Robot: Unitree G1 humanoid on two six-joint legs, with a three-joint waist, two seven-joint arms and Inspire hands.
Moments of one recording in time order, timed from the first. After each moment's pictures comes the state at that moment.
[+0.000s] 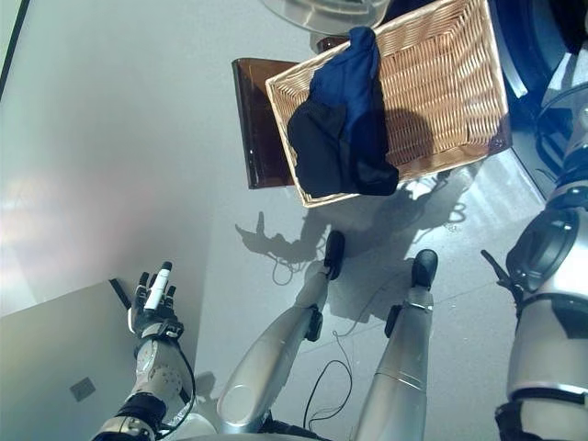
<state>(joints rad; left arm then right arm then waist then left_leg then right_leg) -0.14 0.15 0.00 0.77 -0.95 -0.44 0.24 -1.45 -0.84 -0.26 1.18 1.27 -0.48 -0.72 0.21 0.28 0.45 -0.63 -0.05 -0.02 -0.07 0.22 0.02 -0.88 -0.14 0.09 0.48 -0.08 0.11</state>
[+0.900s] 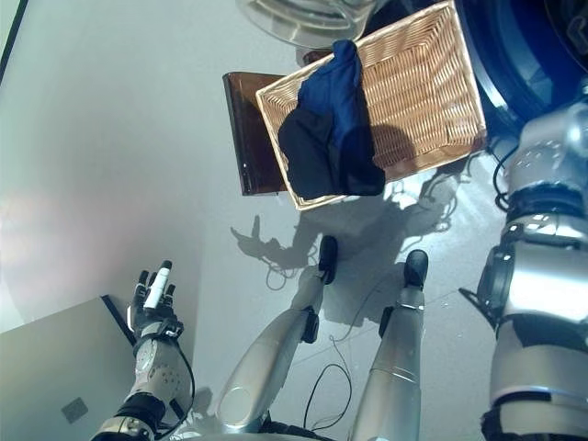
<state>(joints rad) -0.14 0.15 0.00 0.74 -0.93 -0.45 0.24 -1.15 -0.72 -0.05 1.03 0.70 -0.28 -0.70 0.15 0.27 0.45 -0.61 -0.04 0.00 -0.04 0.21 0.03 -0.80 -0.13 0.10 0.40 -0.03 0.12</state>
